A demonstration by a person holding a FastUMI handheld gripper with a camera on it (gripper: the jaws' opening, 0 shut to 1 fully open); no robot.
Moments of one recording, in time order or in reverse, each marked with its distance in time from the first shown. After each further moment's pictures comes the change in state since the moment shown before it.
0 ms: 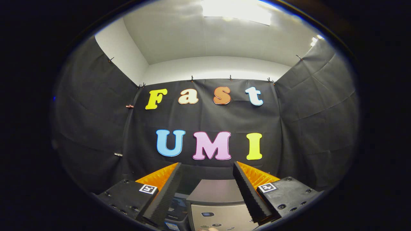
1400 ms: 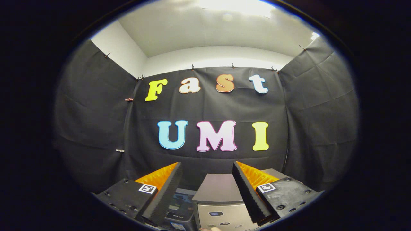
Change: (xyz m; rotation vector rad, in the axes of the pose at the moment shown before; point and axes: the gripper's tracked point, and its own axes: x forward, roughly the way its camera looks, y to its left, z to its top) arm 0.036 0.022 -0.040 0.037 0.083 0.020
